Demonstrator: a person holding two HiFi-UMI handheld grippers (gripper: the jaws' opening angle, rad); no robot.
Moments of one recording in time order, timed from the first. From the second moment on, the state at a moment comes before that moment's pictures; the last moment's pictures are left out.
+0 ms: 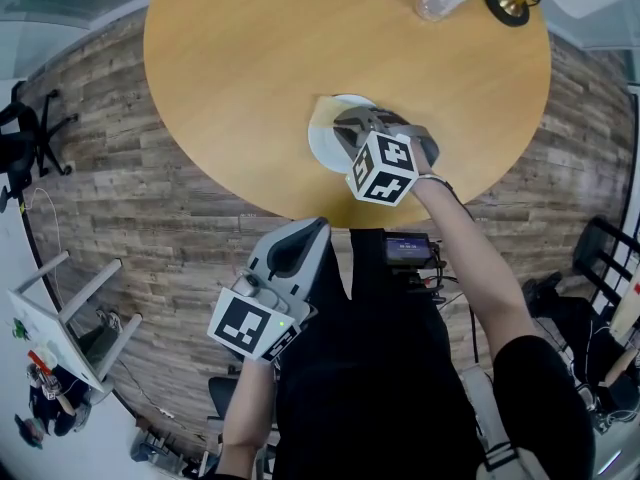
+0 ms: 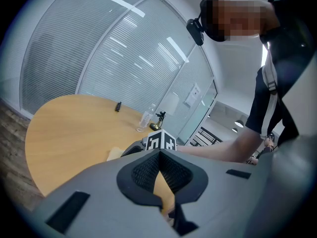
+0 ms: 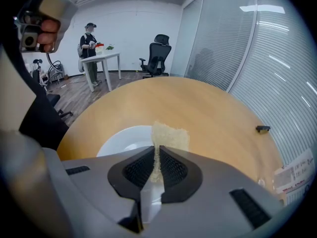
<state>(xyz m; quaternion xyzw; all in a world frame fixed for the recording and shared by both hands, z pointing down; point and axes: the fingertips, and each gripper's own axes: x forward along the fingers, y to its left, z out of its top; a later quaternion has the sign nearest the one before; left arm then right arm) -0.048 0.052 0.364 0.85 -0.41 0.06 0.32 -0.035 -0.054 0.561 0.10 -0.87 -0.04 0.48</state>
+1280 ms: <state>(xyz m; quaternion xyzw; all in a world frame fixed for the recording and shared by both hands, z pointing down) 0.042 0.042 0.347 0.88 -0.36 0.08 0.29 0.091 -0.008 0.497 0.23 -0.88 0.13 0.40</state>
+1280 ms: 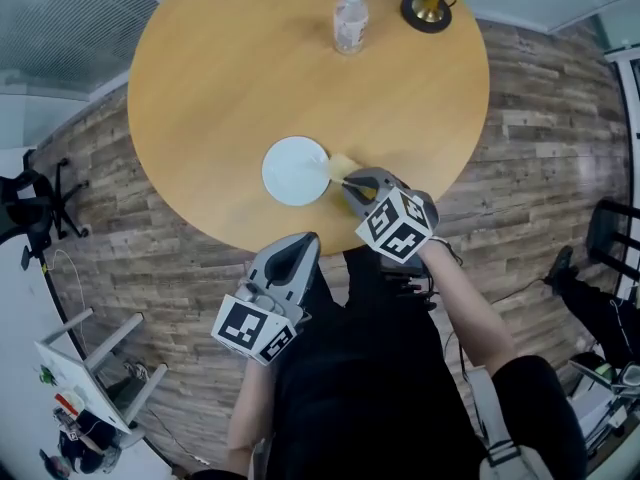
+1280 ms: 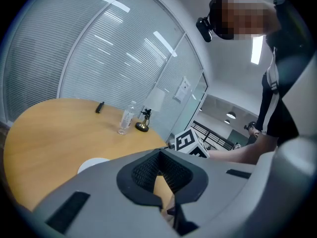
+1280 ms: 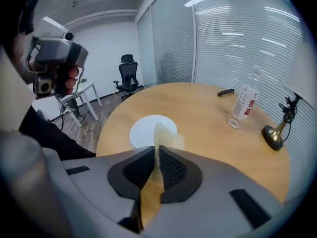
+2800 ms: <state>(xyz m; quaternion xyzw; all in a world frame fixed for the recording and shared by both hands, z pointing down) -0.130 0.095 0.280 0.94 -0.23 0.02 0.24 -0.015 0.108 0.332 0.41 -0.86 0.30 0.06</state>
